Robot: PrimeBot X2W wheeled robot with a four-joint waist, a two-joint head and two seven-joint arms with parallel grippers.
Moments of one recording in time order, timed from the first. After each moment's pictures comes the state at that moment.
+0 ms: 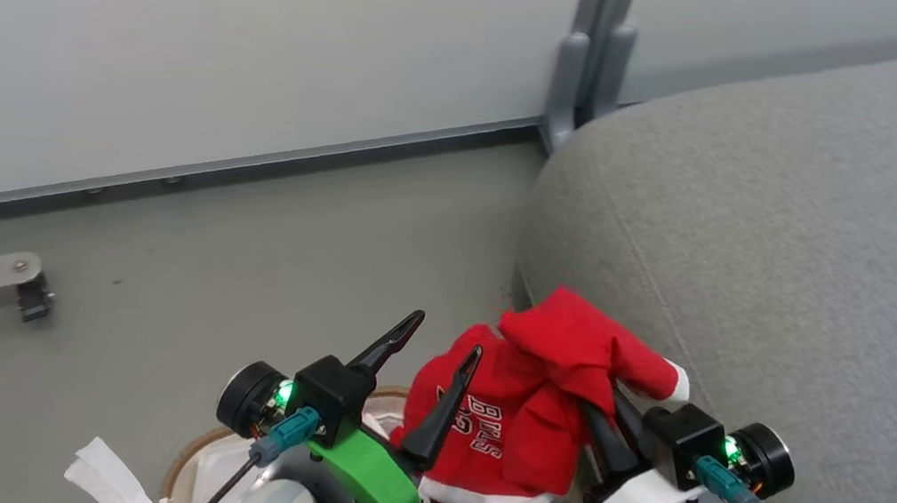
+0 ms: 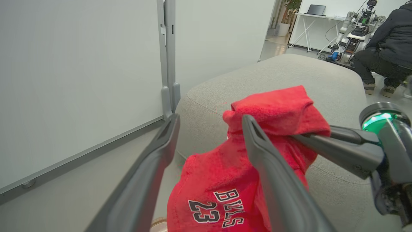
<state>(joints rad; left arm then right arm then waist) -0.29 0.05 -0.63 0.40 -0.37 -0.10 -0.26 -0.27 -0.11 0.43 0.40 0.18 0.13 -0.26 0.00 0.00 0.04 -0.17</state>
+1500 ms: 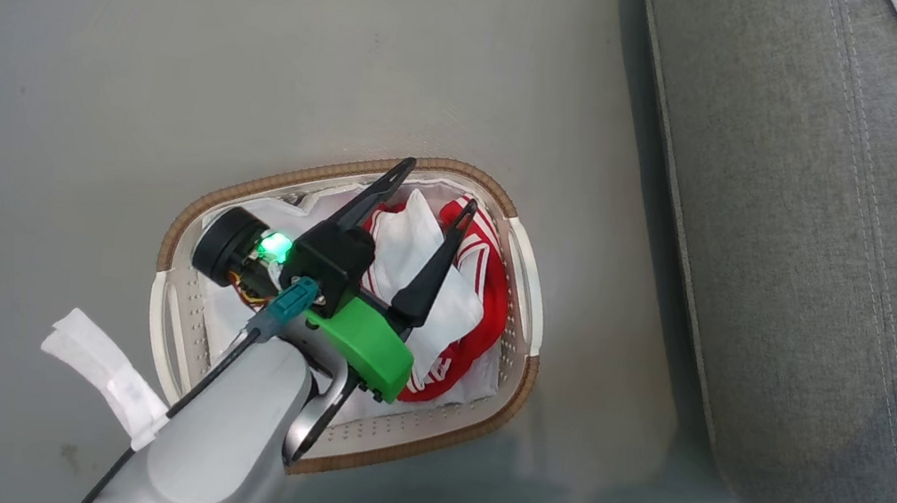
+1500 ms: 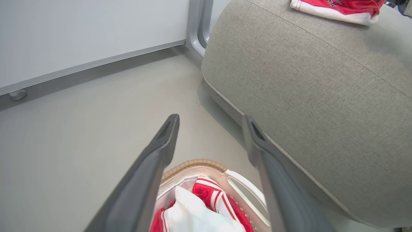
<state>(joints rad) -0.53 0.05 -0.55 0.46 -0.23 -0.13 -0.26 -0.86 -0.32 -0.28 0.68 -0.19 0.13 -0.26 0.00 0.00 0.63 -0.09</state>
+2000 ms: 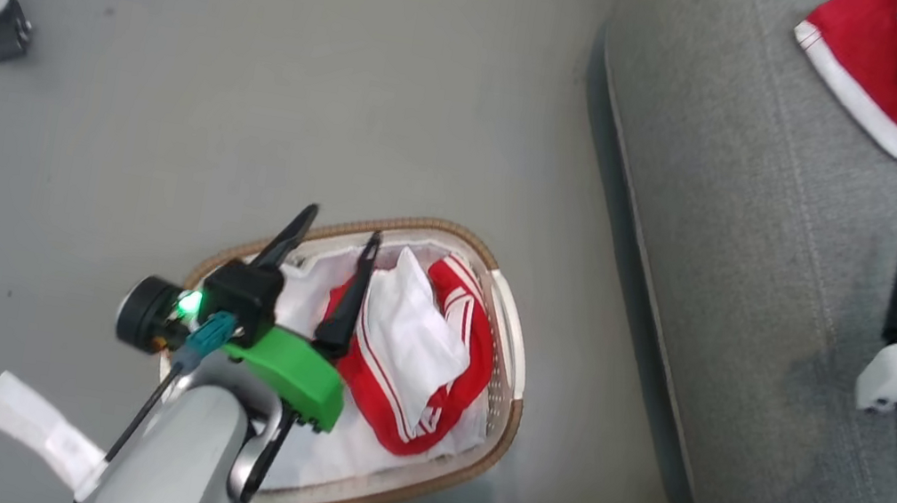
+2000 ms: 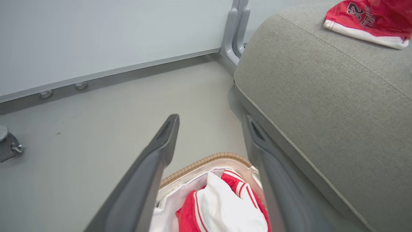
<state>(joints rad) -0.40 0.05 -0.38 0.49 -0.22 -0.12 -0.26 -0.47 -0.19 -0.24 0.48 -0.07 0.13 -0.26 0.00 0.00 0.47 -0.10</state>
